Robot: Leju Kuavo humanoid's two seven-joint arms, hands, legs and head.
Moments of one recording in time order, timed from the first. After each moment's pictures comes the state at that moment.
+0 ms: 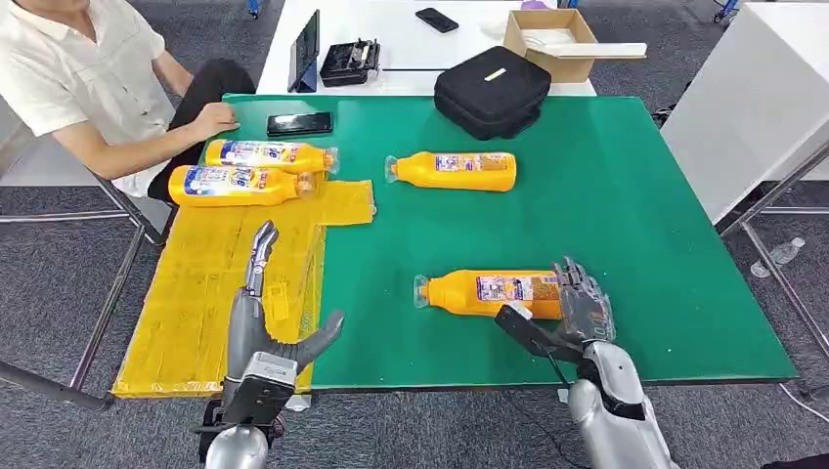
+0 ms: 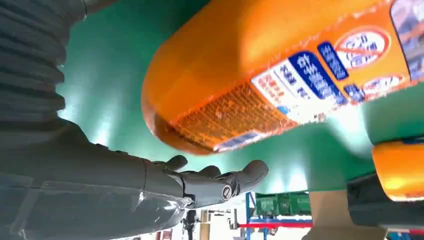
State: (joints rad) left arm 0.04 -0.30 -0.33 -1.60 -0.61 0.29 -0.44; right arm -0.10 -0.07 0.02 -1.22 1.29 -0.04 -0.09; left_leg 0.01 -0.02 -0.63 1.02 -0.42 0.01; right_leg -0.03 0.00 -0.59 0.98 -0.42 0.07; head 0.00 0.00
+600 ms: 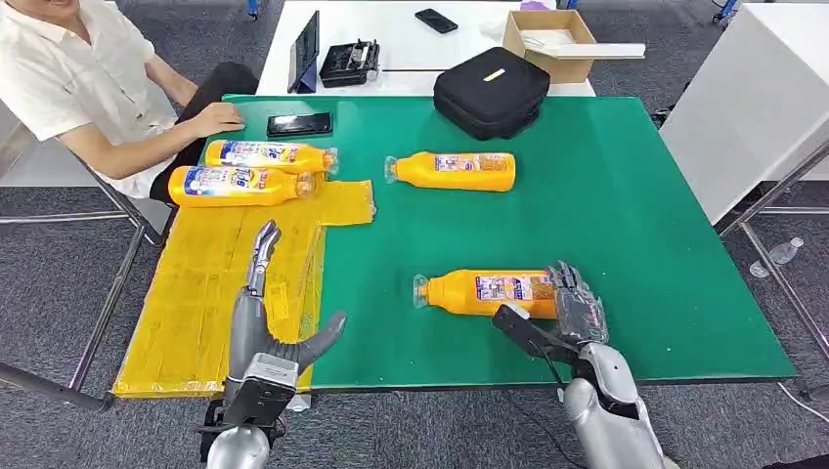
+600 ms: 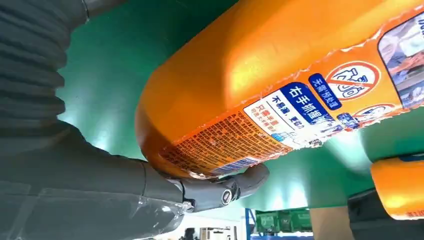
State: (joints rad) left arm 0.03 -0.30 -0.34 -1.59 -0.60 0.29 -0.44; right arm -0.12 -0.06 0.02 -1.17 1.28 -0.04 -0.11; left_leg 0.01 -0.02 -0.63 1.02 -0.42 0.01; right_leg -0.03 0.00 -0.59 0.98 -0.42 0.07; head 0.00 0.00
